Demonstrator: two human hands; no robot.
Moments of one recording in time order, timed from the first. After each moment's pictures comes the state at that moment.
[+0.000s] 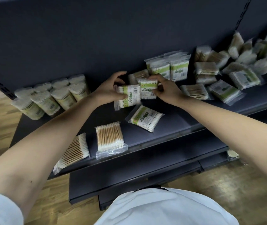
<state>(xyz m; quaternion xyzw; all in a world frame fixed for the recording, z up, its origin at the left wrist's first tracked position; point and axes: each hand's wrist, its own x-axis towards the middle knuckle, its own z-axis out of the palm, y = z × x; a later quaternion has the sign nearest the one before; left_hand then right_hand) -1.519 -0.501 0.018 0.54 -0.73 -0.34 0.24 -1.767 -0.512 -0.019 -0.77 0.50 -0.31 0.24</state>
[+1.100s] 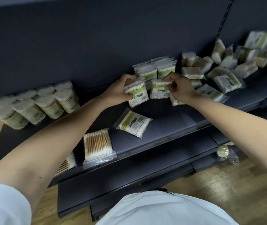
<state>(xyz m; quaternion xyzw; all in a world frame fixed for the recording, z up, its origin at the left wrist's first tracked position) -1.583 -0.513 0.023 0.50 -0.79 -0.29 0.21 -1.841 -0.521 -0.009 -0.75 0.57 -0.31 0.13</state>
